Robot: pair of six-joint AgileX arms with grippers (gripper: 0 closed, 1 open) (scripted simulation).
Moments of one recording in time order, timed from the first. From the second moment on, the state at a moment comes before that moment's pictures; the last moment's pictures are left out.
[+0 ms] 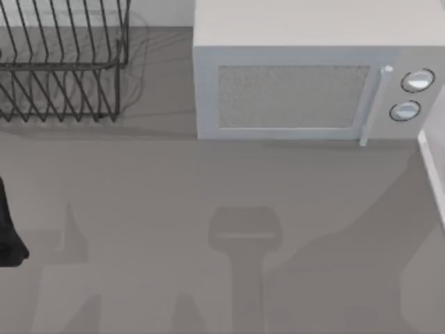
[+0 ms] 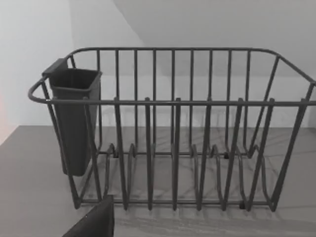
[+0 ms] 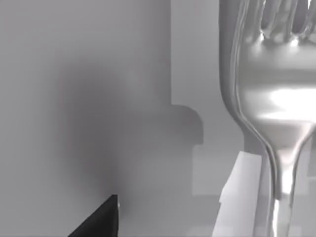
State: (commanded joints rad) left arm 0.00 0.00 0.00 0.00 0.00 0.00; right arm -0.31 2.55 1.75 -0.76 0.01 -0.29
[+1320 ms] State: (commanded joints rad) left arm 0.00 0.00 0.00 0.00 0.00 0.00; right arm -0.31 2.49 1.79 -0.82 -0.01 -0.28
